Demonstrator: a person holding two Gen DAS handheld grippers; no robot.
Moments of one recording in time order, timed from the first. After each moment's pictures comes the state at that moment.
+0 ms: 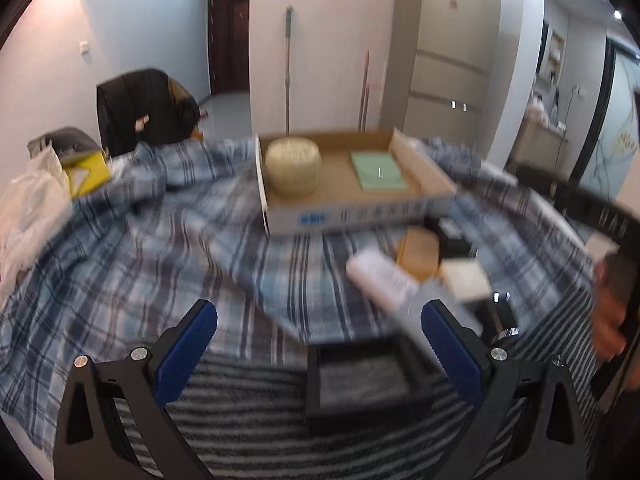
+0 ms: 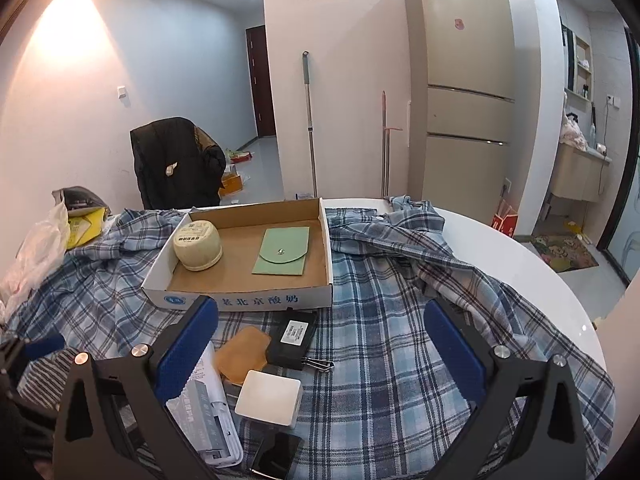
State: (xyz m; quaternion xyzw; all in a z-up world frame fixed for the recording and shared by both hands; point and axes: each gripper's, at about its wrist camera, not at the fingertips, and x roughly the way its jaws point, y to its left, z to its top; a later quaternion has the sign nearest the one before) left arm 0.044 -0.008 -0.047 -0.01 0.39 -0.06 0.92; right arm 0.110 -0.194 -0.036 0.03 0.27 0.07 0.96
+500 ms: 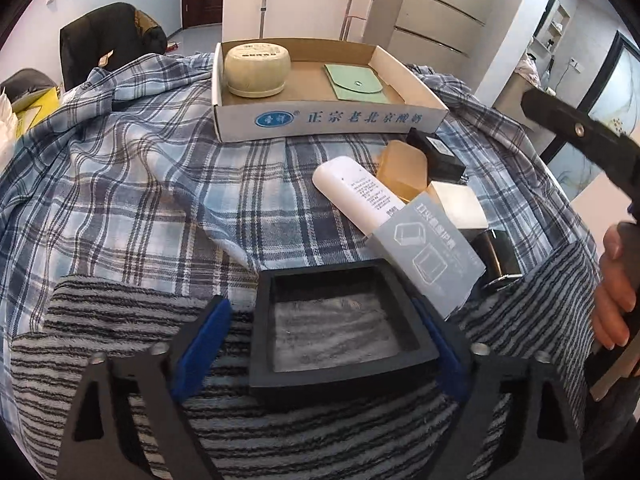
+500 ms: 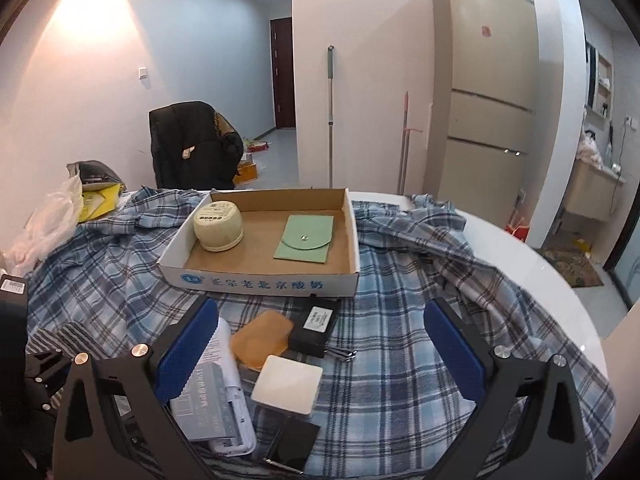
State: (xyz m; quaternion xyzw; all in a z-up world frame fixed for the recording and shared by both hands) left arm 0.054 -0.021 -0.092 -0.04 0.50 -0.11 0.86; right arm 0.105 -0.175 -0.043 0.00 0.27 0.10 0.96
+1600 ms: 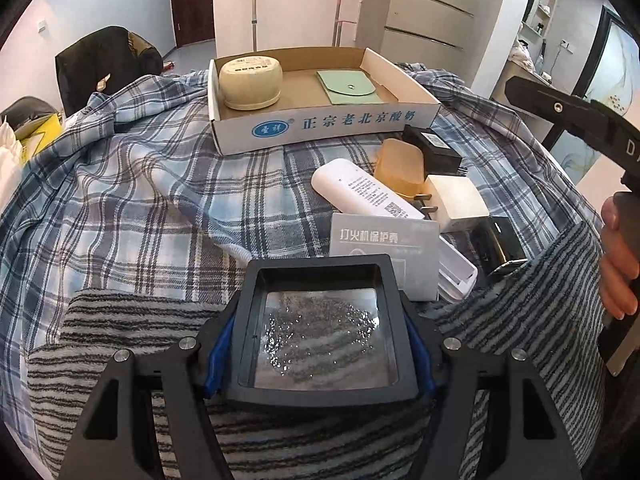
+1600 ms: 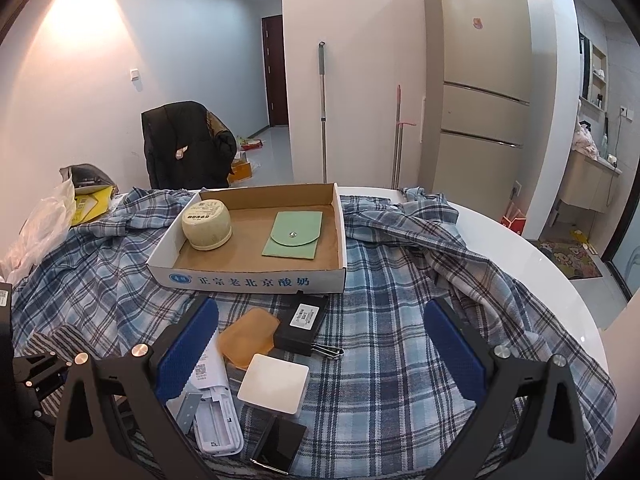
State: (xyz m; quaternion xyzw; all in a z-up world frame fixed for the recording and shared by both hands) left arm 0.050 -0.022 -0.086 0.00 0.48 -0.11 0.87; right arm 0.110 -0.186 -0.047 0.01 0.28 0.09 0.96
